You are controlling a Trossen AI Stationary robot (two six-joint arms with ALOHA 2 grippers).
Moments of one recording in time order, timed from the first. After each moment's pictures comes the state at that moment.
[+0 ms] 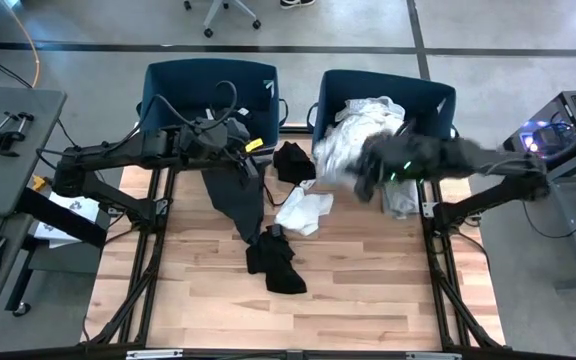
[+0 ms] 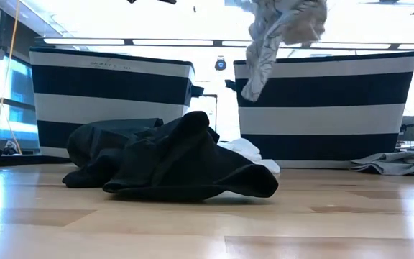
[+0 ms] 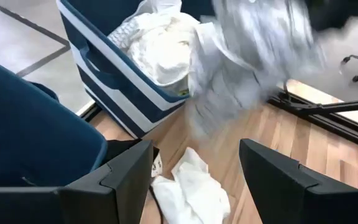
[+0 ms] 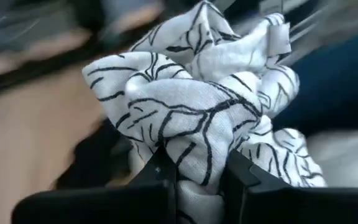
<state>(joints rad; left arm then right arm) 0.07 1.32 1.51 -0.72 -0.30 -0.33 0.02 1.20 1.44 -0.88 0.35 0.33</state>
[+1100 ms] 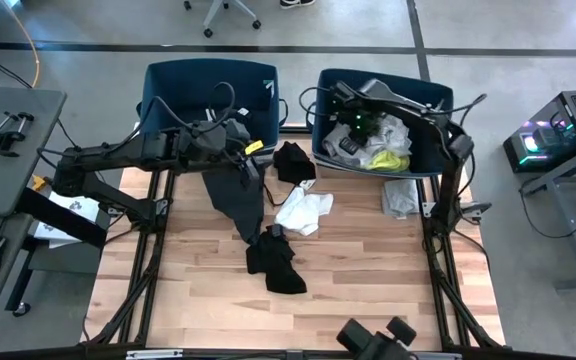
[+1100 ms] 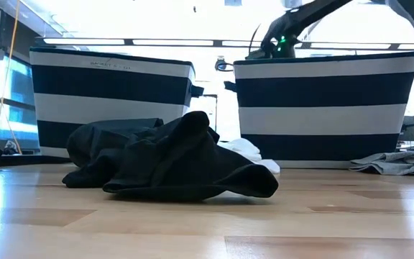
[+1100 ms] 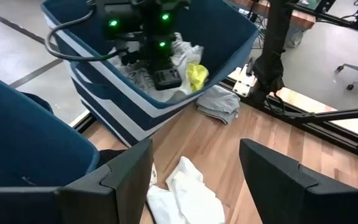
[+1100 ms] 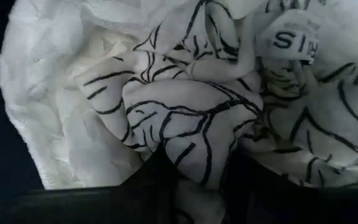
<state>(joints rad) 0.05 1.32 1.51 -0.68 -0.33 -0.33 -0.73 1.94 1.69 -1.39 0.19 0.00</state>
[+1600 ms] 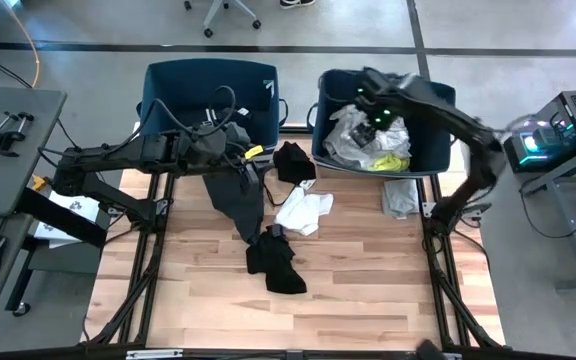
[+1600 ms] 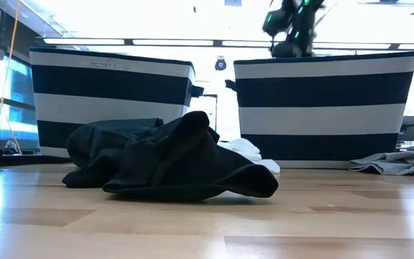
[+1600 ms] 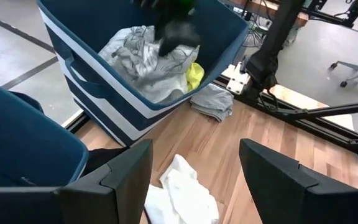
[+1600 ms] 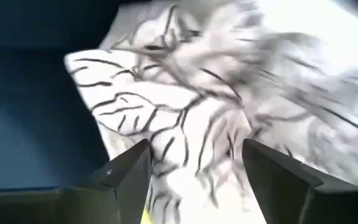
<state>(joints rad) 0.02 1.32 1.51 -0.68 -0.33 -0.34 -0.69 1.63 1.69 -1.38 0.13 0.11</state>
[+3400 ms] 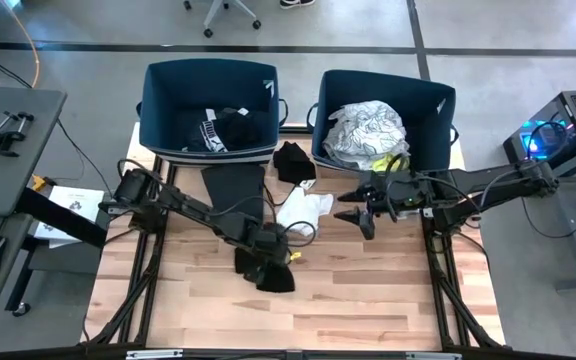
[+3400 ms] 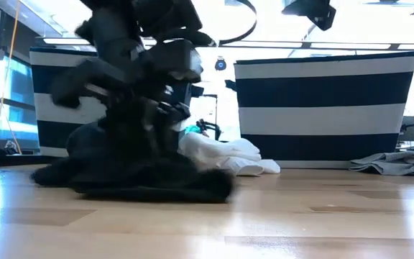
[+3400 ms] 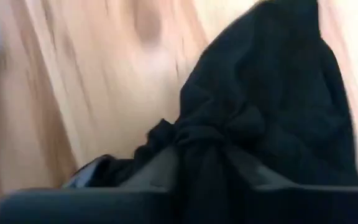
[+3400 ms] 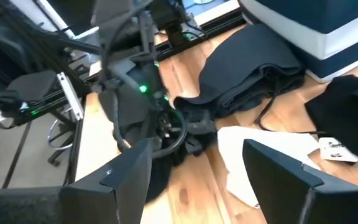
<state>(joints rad) -0.24 1.89 1.11 -0.39 0.06 0.08 0.17 1.06 0.98 -0.40 0.18 0.48</state>
